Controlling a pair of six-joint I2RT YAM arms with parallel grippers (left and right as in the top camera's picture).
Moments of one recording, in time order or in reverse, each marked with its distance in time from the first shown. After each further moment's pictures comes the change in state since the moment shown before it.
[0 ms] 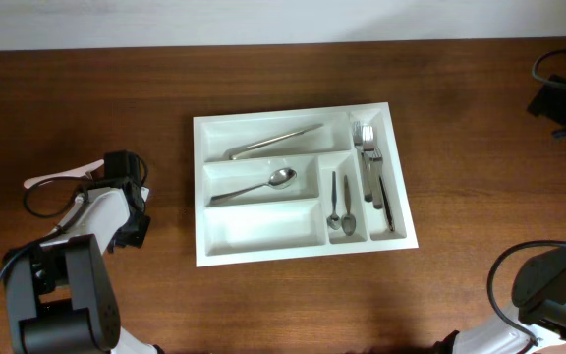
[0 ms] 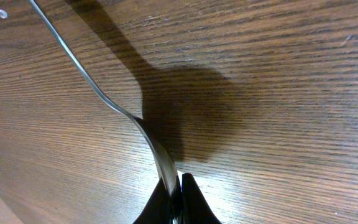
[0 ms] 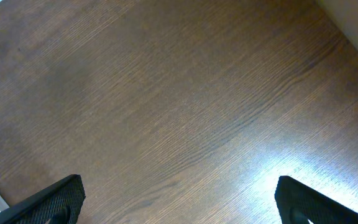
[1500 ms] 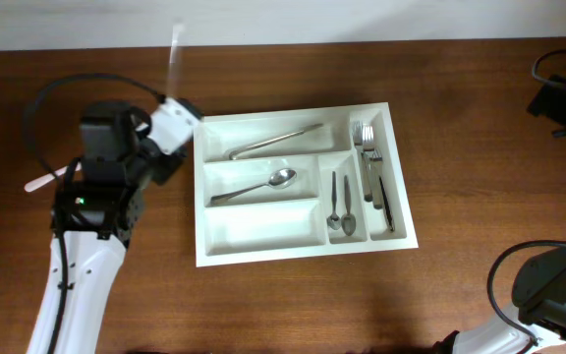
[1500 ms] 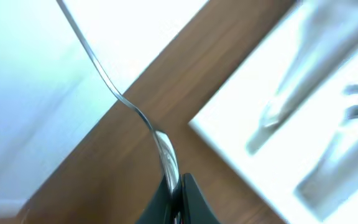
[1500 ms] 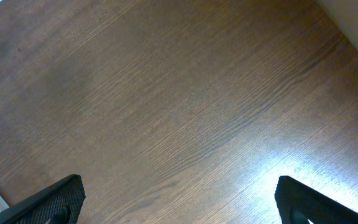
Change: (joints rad) left arm -0.226 -0.485 0.234 0.143 0.576 0.369; right arm 0.000 0.000 0.000 0.000 0.000 0.000
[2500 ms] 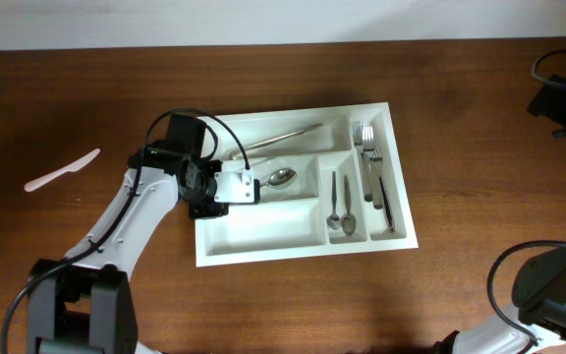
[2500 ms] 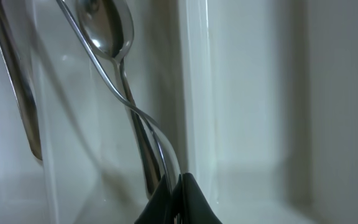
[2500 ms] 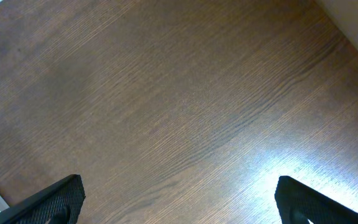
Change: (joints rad) left arm -0.119 0.413 0.000 -0.284 0.218 0.622; right arm 0.000 0.000 0.000 0.000 0.000 0.000
